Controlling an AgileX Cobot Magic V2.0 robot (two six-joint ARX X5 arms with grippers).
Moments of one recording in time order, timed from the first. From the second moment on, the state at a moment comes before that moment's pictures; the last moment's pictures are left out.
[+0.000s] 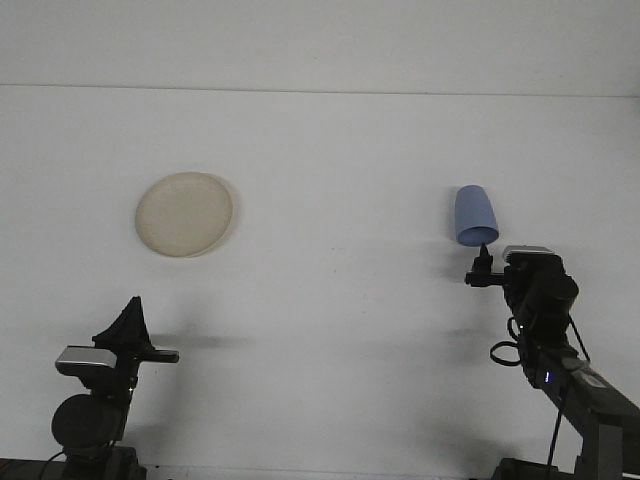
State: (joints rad) left arm -0.07 0.01 0.03 0.20 -0.05 -0.04; right arm -0.15 1.42 0.49 0.60 -0.16 0.03
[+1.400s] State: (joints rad) left arm -0.07 0.01 0.03 0.20 -0.05 -0.04; right arm -0.16 1.76 0.77 0.63 -0.36 -0.04
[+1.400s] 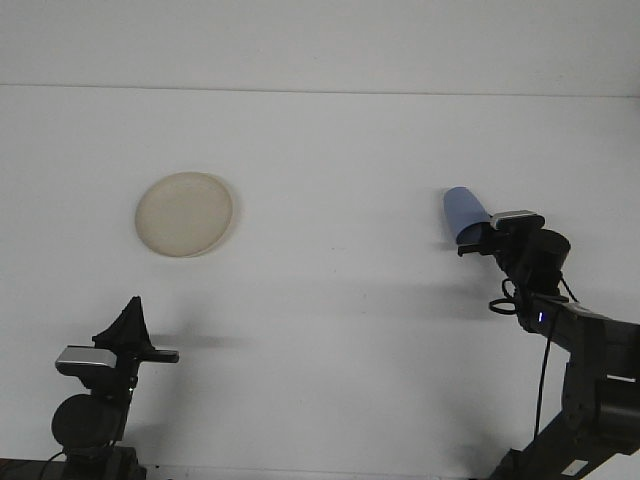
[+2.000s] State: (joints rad) left arm -0.07 0.01 0.03 0.20 -0.05 -0.04; right arm 0.14 0.97 0.85 -0.32 -0.09 0.12
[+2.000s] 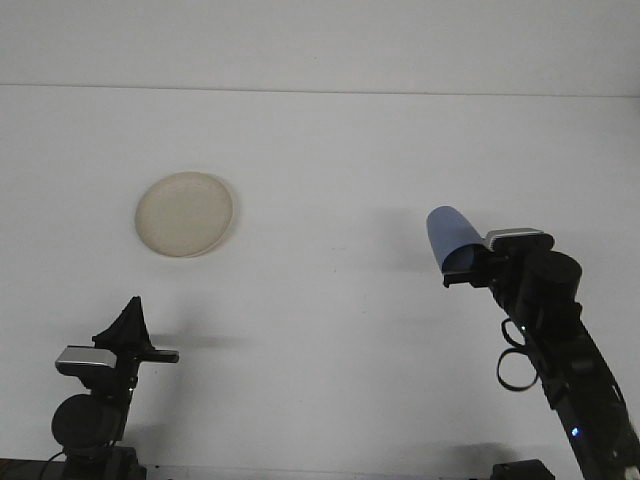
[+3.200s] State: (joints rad) left arm -0.07 0.01 0.03 0.20 -0.05 -0.04; right arm 0.78 1.78 1.66 -1.34 -0.02 0.39
